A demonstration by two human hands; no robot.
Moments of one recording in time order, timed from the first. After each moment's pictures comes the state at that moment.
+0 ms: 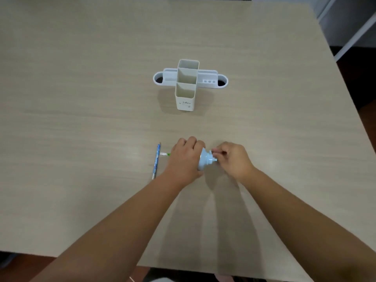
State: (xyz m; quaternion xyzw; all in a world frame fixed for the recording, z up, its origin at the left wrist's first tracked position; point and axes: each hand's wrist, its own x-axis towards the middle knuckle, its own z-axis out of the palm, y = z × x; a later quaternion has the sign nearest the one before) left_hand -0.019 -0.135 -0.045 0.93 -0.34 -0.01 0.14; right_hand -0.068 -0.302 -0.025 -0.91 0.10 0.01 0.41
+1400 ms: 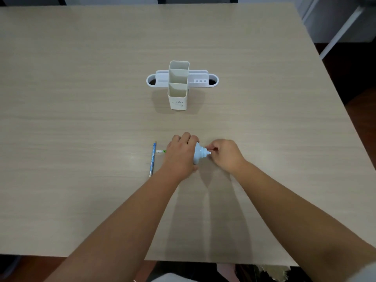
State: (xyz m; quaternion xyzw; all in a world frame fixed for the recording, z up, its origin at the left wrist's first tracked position) left_hand -0.022 -0.138 -0.036 0.94 -0.32 -0.01 0.15; right_hand -0.066 -0.303 -0.031 -0.93 0.11 0.07 0.35
